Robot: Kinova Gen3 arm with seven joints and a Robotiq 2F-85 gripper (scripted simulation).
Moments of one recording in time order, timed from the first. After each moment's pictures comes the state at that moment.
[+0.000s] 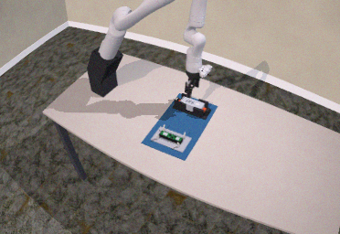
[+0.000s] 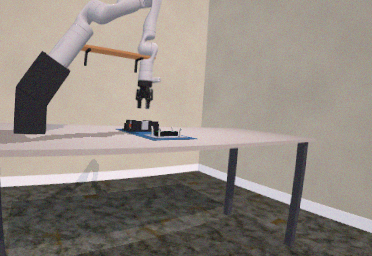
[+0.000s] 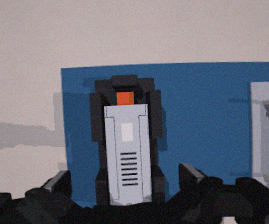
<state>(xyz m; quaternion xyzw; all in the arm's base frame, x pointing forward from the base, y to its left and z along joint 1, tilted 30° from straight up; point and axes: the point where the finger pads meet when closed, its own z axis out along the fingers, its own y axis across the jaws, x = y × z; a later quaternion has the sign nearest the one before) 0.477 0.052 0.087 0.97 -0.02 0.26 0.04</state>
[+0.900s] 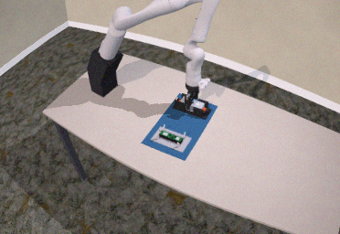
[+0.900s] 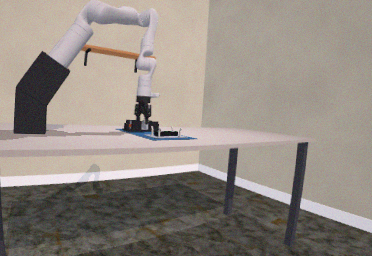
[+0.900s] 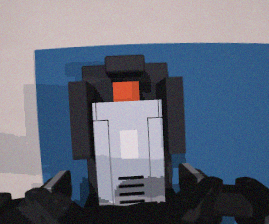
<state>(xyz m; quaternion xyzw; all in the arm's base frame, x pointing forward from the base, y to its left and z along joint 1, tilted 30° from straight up) 0.515 0.046 0.016 0.97 -0.02 0.26 0.04</state>
